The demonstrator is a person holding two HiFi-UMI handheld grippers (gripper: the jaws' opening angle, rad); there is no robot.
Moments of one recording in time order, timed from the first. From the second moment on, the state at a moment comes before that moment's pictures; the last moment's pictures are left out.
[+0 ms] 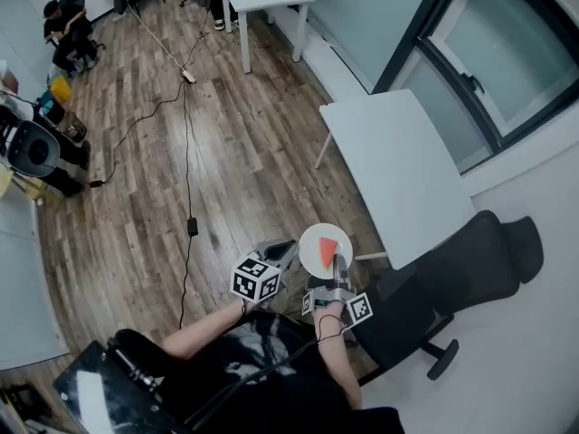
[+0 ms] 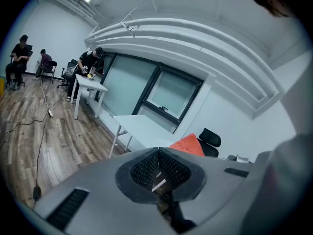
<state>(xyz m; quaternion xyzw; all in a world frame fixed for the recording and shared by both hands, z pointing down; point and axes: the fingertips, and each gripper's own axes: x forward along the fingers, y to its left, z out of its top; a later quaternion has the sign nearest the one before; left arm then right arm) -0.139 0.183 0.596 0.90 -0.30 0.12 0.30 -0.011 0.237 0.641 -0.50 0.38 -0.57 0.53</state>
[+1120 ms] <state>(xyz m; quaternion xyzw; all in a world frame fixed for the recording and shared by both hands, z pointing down) 0.061 -0.165 0.623 0.92 -0.29 0.20 0.19 0.194 -0.097 0.669 -0.50 0.45 -0.57 0.47</state>
